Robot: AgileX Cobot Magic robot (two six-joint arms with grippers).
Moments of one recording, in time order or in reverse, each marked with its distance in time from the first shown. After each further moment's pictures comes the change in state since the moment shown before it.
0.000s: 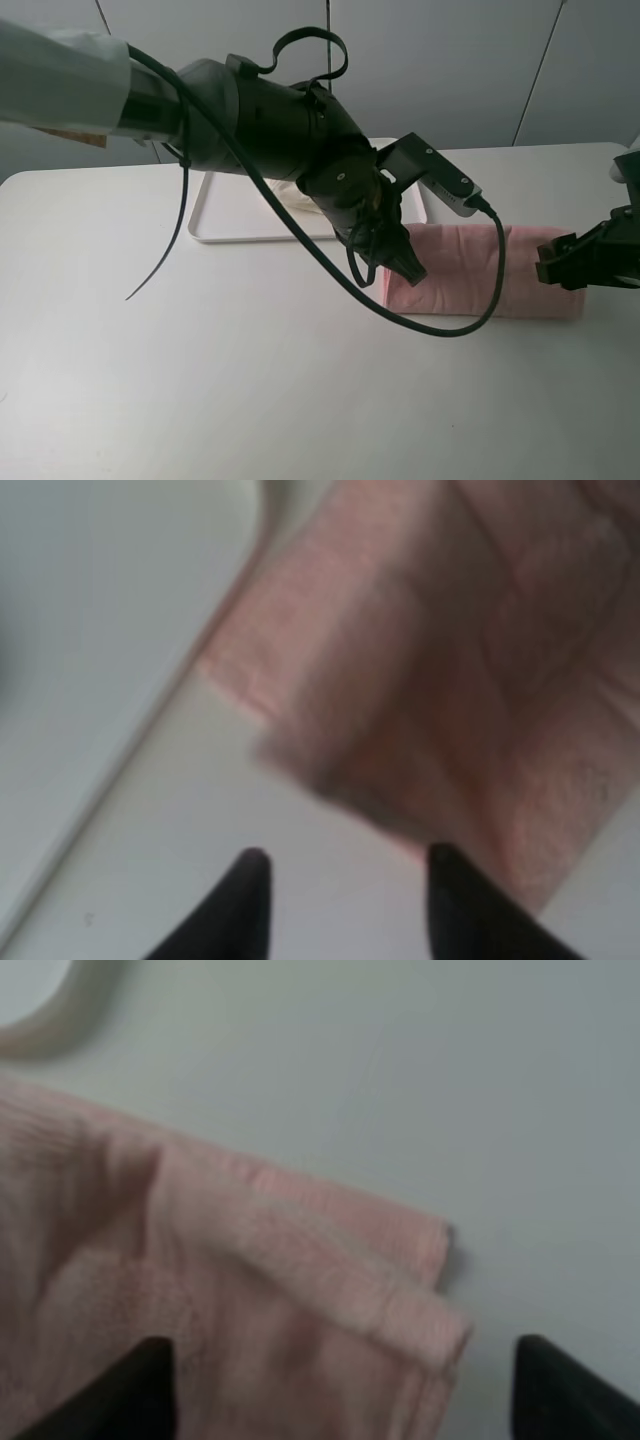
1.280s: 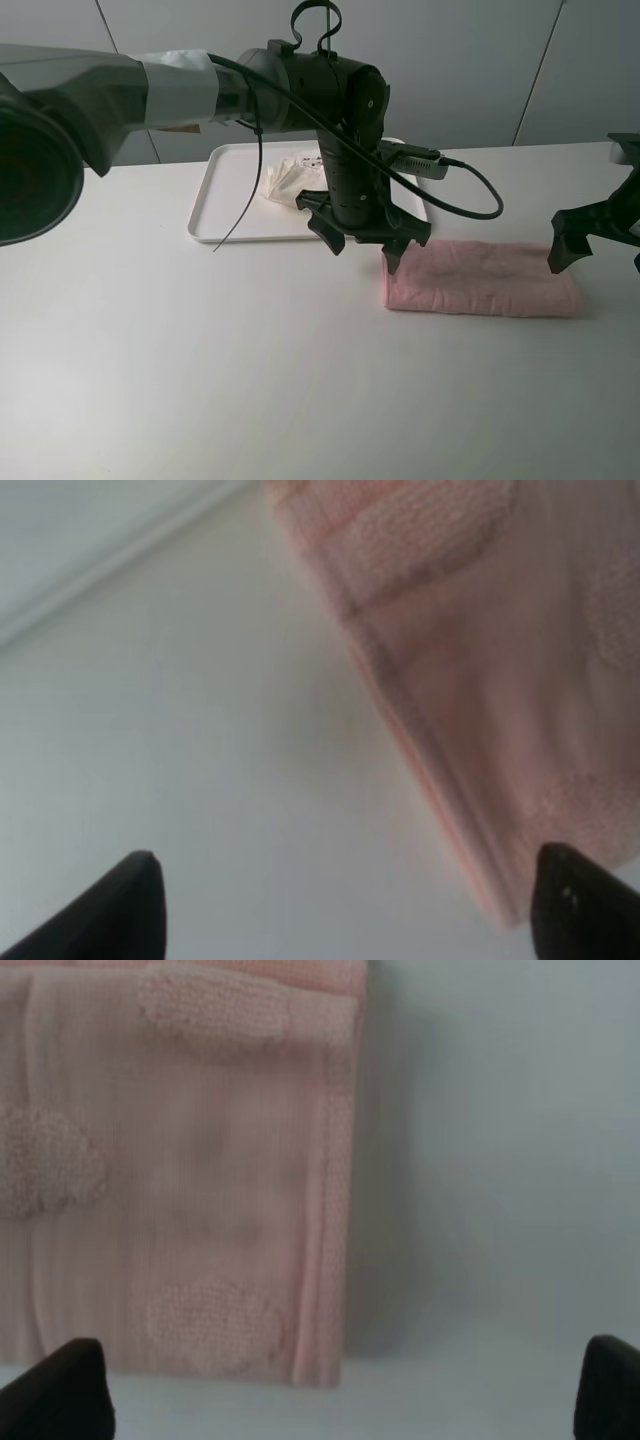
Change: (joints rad) left arm 0.120 0.269 -0.483 -0.379 0.540 -0.078; right arm -0.134 0.257 -0.541 -0.082 0.961 0.247
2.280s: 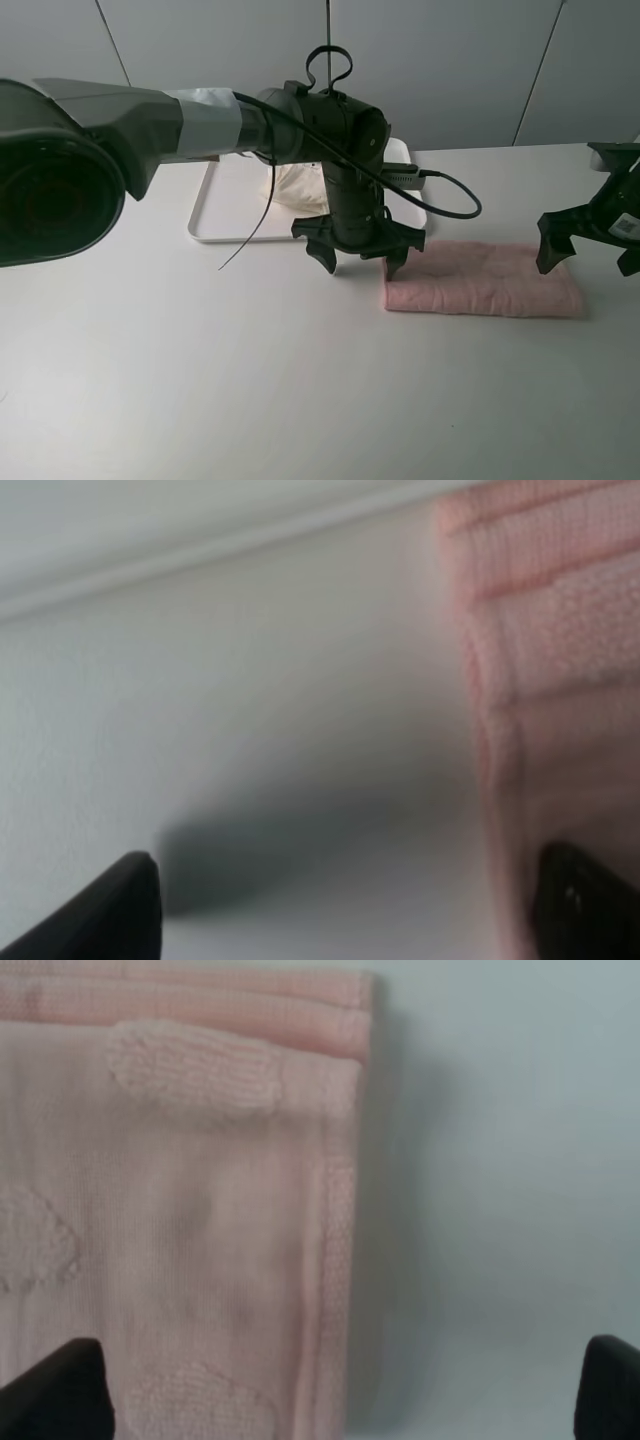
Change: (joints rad) left arm 0.000 0.077 -0.002 0.048 -0.066 -0.286; right arm 0.000 0.121 -0.068 0.000 -0.014 -0.002
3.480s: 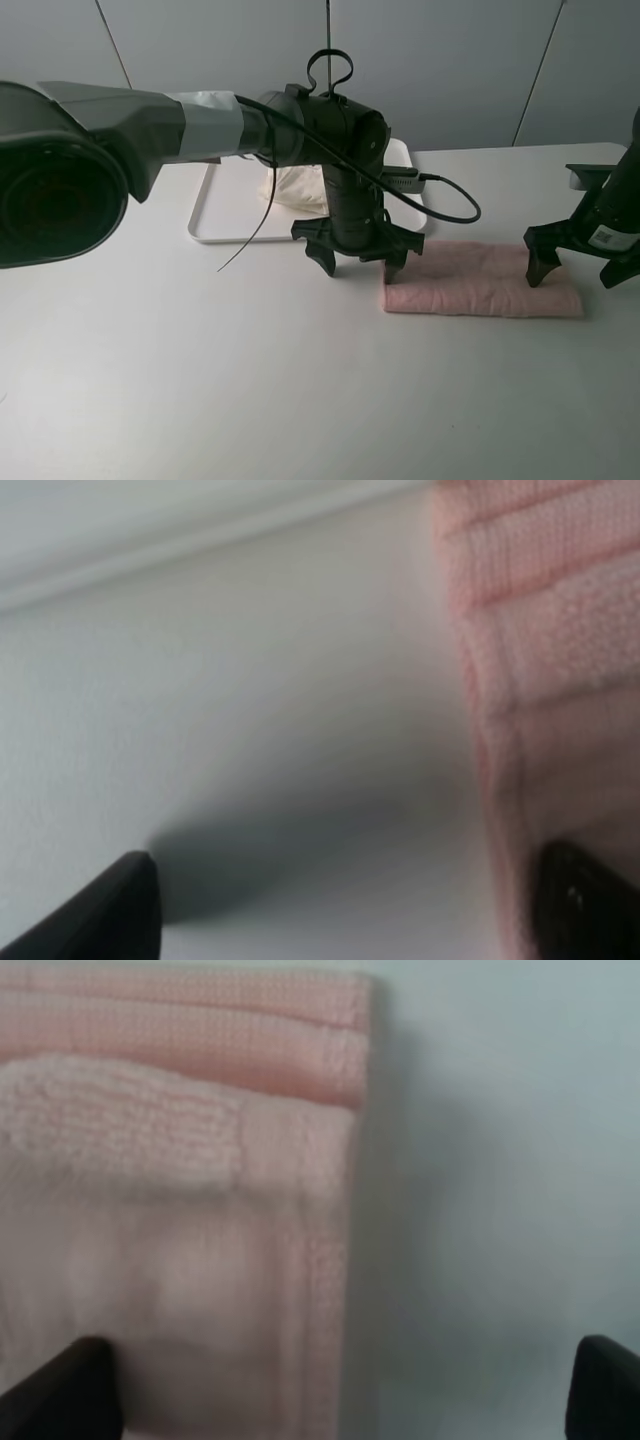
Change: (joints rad) left arm 0.000 0.001 0.000 0.006 0.019 0.018; right arm -0.001 0.172 -0.082 -0.007 0.015 0.000
